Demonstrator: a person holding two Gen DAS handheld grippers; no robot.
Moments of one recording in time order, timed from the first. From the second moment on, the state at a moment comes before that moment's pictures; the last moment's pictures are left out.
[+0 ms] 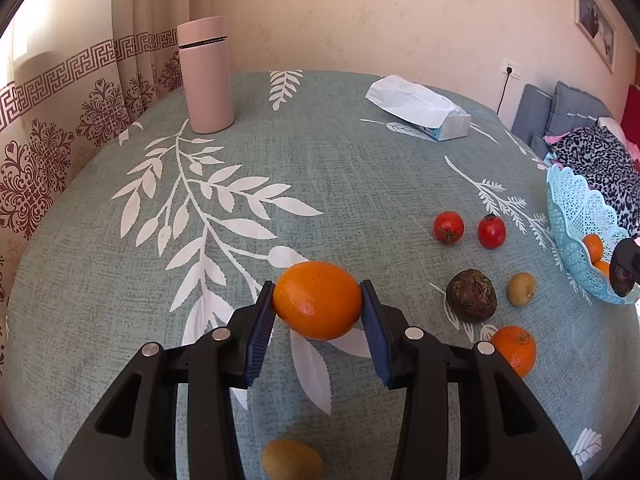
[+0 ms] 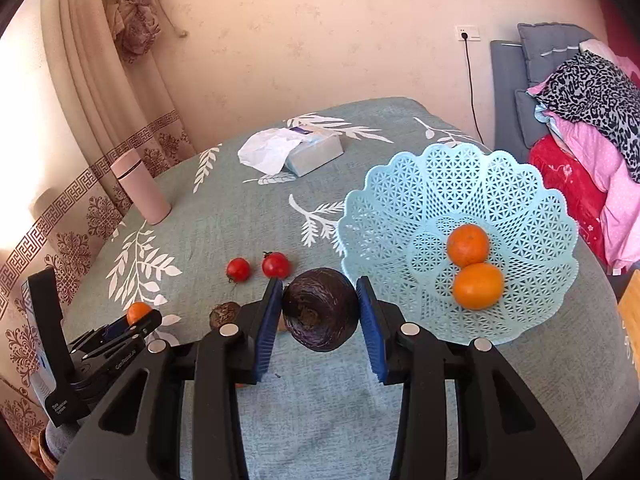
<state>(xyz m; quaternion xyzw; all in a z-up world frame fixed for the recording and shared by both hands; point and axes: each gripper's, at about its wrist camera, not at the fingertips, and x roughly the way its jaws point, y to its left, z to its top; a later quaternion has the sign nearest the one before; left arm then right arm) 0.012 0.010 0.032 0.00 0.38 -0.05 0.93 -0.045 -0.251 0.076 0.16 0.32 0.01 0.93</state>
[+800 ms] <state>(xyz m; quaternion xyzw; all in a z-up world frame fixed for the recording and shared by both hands) 0.006 -0.020 0.044 0.04 0.37 -0.06 0.93 -0.062 -0.331 0.063 0.21 0.28 -0.09 0.93</state>
